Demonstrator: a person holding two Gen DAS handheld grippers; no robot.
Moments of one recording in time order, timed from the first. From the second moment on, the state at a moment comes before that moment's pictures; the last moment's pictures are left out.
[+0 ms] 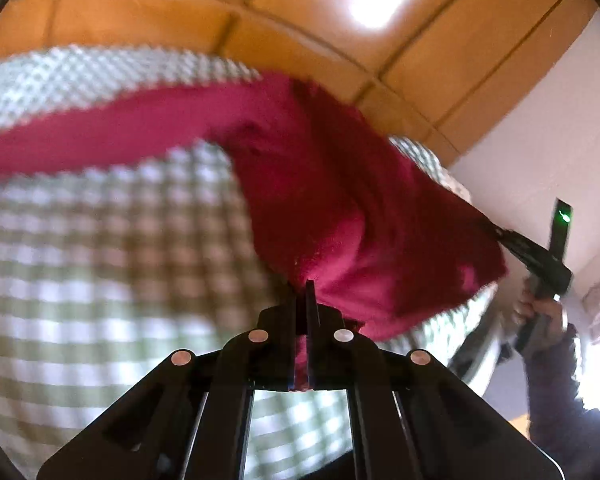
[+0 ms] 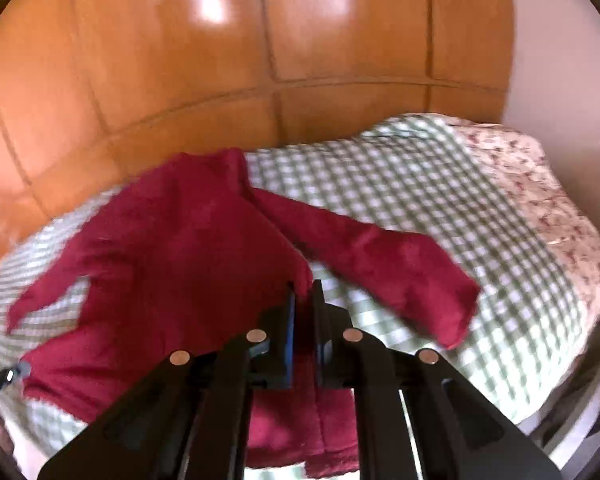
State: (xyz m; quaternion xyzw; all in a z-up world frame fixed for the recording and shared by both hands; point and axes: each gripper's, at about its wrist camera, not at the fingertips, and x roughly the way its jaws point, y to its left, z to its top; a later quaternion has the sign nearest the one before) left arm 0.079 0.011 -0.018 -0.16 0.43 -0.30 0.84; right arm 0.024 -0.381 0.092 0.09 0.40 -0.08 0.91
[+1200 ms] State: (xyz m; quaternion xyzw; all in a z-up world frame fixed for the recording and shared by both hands) left arm 0.083 0.324 -0.078 -0.35 0.42 0.14 0.83; right arm 0.023 -0.156 0.000 0.04 0.46 0.10 0.88
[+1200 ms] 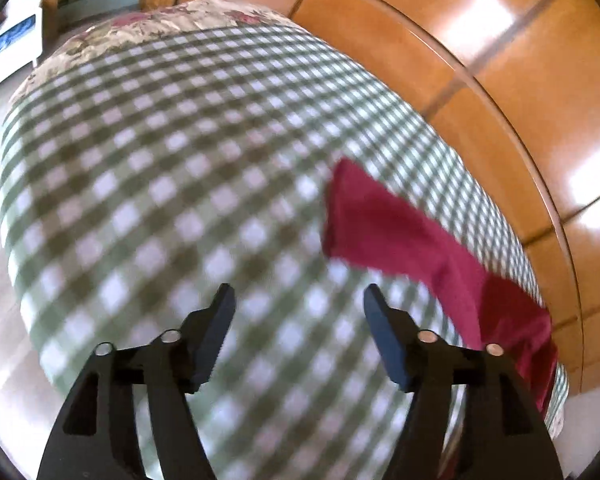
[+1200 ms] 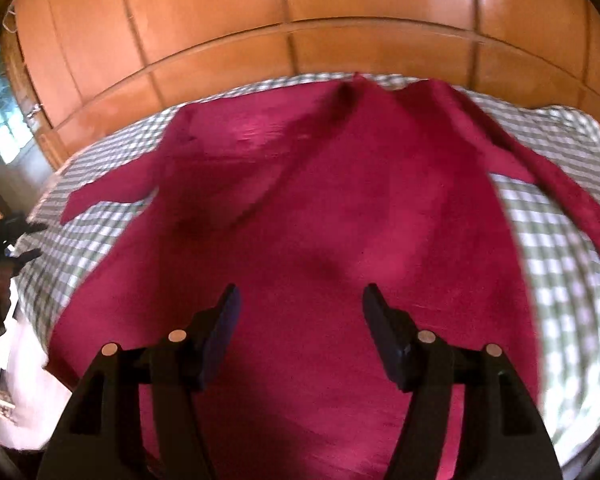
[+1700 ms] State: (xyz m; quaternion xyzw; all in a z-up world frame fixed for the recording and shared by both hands) left arm 0.177 0.326 -0.064 -0.23 0.42 0.16 0.86; right arm 0.038 -0.120 -0.035 0.00 0.48 0.11 0.87
